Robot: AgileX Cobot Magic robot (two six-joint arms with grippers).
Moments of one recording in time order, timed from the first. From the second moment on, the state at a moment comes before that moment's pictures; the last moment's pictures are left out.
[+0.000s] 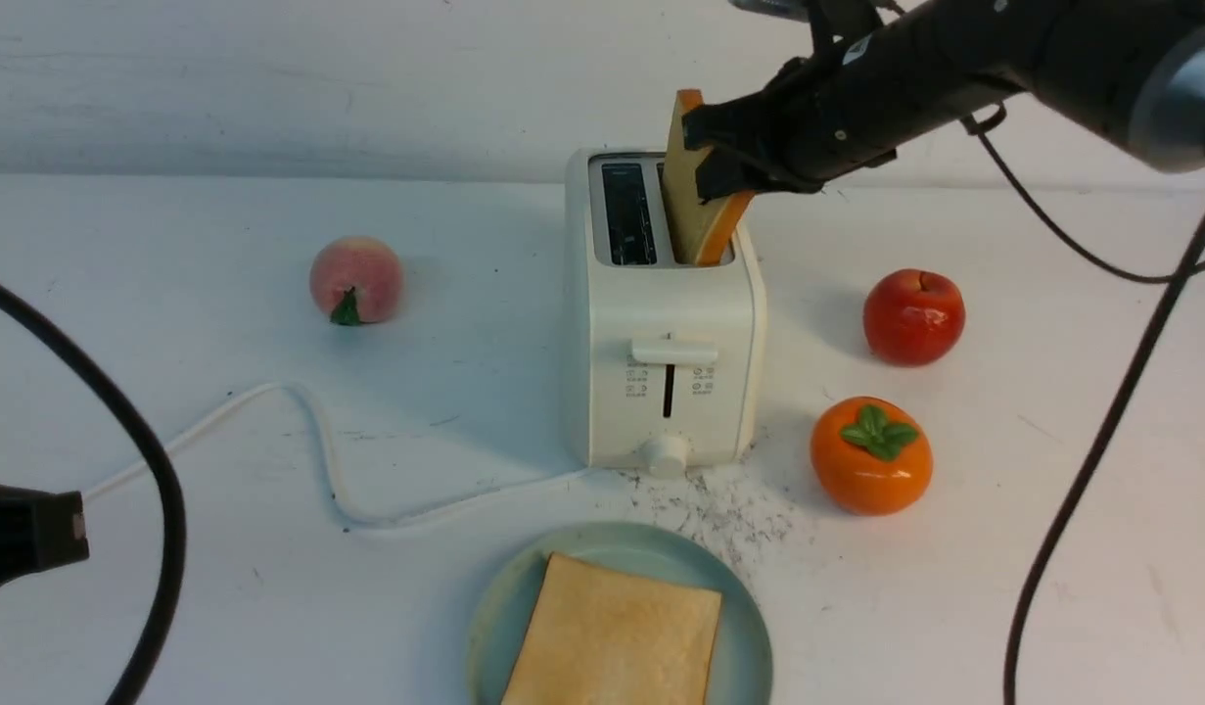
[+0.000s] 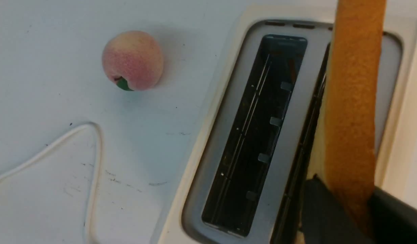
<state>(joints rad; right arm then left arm) 0.32 1.99 -1.98 0.43 0.80 -0.16 -0.47 0.72 -0.79 0.25 0.89 -0.72</state>
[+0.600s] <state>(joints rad) 0.32 1.40 -1.80 0.41 1.25 -0.14 -0.47 0.72 -0.79 0.25 0.86 -0.71</state>
